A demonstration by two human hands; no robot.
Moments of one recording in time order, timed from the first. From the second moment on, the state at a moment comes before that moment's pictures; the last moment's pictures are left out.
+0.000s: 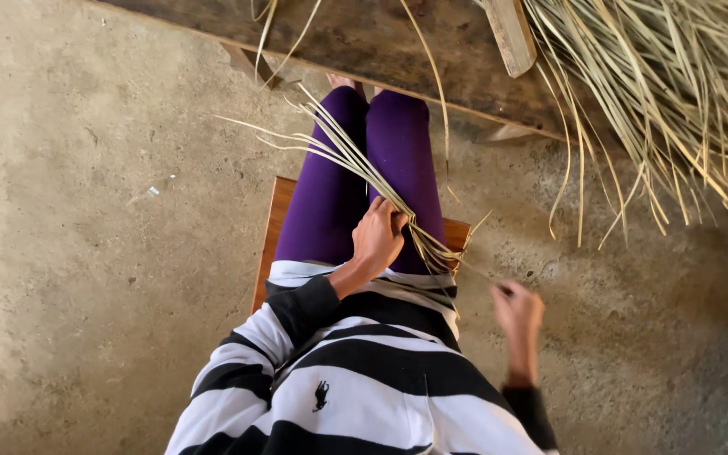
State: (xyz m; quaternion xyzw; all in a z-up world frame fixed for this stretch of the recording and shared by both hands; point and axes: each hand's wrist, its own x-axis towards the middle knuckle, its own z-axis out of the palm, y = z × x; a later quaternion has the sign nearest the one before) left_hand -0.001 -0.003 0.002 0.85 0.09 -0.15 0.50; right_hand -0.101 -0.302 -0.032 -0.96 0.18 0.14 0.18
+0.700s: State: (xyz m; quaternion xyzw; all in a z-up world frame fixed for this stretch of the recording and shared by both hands) left_hand 0.001 -0.002 0.008 0.86 0.09 -0.17 0.48; right_hand -0.307 -0.691 -0.183 -0.97 0.01 0.22 -0.08
